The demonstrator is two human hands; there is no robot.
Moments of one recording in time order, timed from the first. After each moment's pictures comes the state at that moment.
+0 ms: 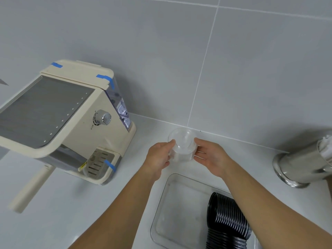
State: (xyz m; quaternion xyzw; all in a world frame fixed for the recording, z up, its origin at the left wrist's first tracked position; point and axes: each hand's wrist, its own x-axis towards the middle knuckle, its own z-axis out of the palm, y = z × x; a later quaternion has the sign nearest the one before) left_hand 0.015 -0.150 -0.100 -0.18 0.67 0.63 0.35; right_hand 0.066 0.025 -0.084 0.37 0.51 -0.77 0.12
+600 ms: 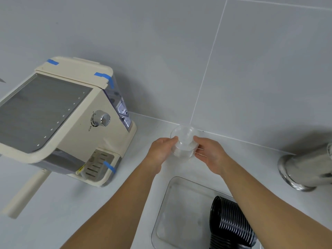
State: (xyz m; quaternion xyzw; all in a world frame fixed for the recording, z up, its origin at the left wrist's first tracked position) left_hand -0.009 -0.142 -0.104 -0.16 0.72 0.59 0.34; right_hand 0.045 0.022 -0.097 0.37 0.55 -0.75 0.11
